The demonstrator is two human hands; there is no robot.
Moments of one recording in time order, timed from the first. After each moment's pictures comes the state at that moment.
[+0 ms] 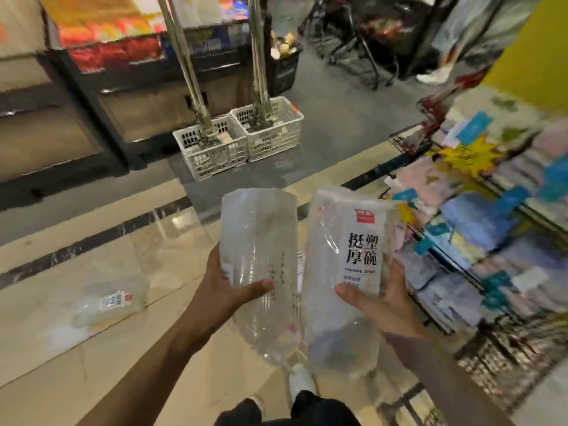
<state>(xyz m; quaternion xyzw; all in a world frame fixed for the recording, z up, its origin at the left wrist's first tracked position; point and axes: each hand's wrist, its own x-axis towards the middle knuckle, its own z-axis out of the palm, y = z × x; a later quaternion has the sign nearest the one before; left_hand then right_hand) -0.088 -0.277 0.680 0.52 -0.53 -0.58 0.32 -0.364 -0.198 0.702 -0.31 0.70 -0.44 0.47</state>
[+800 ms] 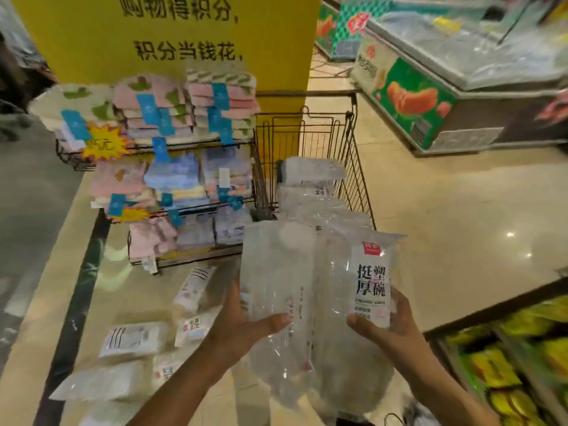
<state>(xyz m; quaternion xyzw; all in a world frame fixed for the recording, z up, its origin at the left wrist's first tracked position) -0.309 -0.072 0.682 0.15 -0.70 -0.69 -0.10 -0.323 0.210 0.717 0.14 0.76 -0.62 0.15</state>
